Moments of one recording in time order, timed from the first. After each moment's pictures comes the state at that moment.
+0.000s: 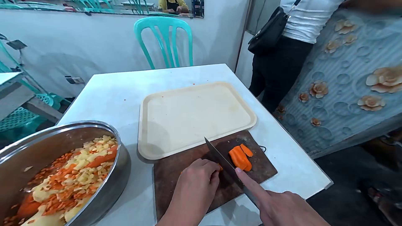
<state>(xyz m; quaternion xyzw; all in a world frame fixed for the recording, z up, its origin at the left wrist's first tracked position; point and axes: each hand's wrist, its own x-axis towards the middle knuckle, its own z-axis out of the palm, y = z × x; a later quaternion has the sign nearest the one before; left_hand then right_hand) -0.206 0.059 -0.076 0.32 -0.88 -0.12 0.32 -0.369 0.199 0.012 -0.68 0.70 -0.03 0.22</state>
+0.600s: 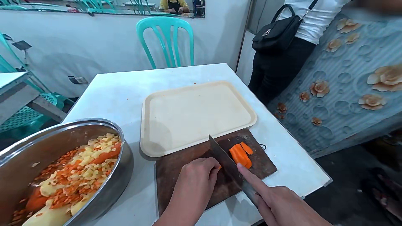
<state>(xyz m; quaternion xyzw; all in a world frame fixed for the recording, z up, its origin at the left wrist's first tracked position) -0.204 0.061 -0.071 0.34 -0.88 -0.13 0.30 -0.374 0.195 0.005 -0.63 0.71 -0.05 0.31</state>
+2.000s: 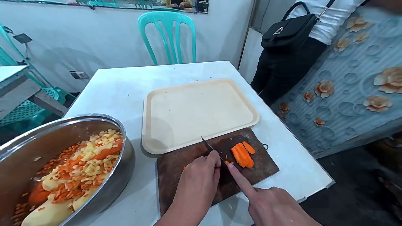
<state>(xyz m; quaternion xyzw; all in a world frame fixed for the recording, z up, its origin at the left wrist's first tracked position) -0.207 0.065 -0.071 0.36 -0.88 -0.11 0.30 -0.353 0.185 0.002 -0.68 0.70 0.03 0.22</state>
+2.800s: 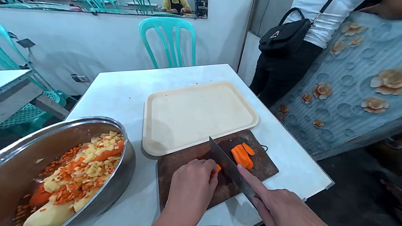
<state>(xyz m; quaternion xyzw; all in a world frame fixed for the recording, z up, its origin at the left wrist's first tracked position) -0.195 0.065 -0.060 0.36 -0.90 -0.04 0.25 -0.370 0.195 0.004 -0.64 0.72 -0.02 0.28</state>
